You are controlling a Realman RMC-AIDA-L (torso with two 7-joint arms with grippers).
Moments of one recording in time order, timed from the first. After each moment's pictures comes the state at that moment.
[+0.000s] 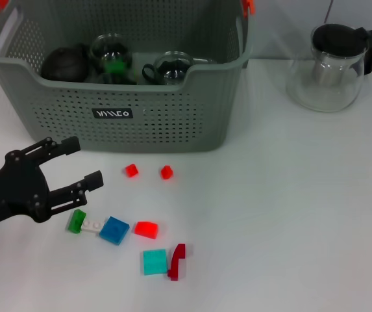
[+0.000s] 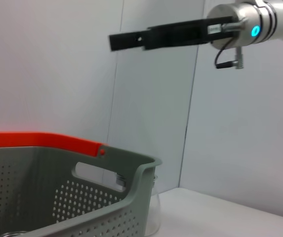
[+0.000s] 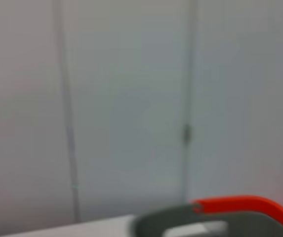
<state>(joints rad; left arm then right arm) -0.33 -2.15 0.29 0.76 2.02 1.84 -1.12 0.97 2.05 -0.99 -1.04 -1.92 -1.34 1.92</state>
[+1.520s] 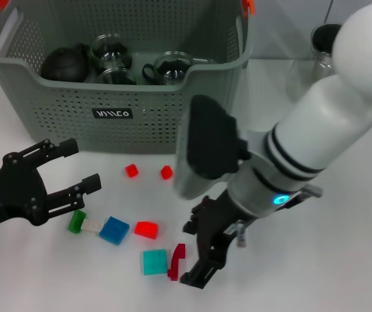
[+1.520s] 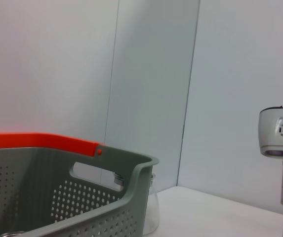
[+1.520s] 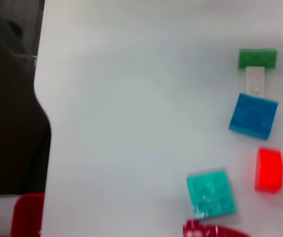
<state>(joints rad) -0.32 -2.15 0.29 0.76 2.02 1.85 -1.11 0.87 2.11 -1.82 -1.01 -2.21 -1.36 2.23</state>
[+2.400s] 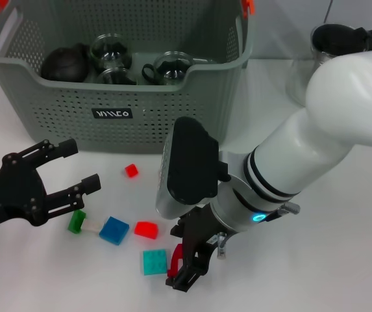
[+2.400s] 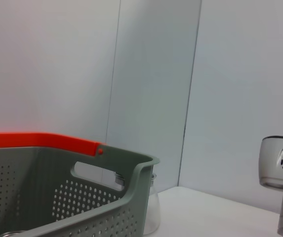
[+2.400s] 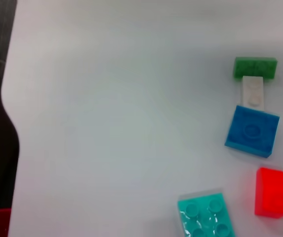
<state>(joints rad) -0.32 -2.15 0.29 0.76 2.02 1.85 -1.11 0.87 2.12 -1.99 -0.94 -2.15 -1.14 2.27</state>
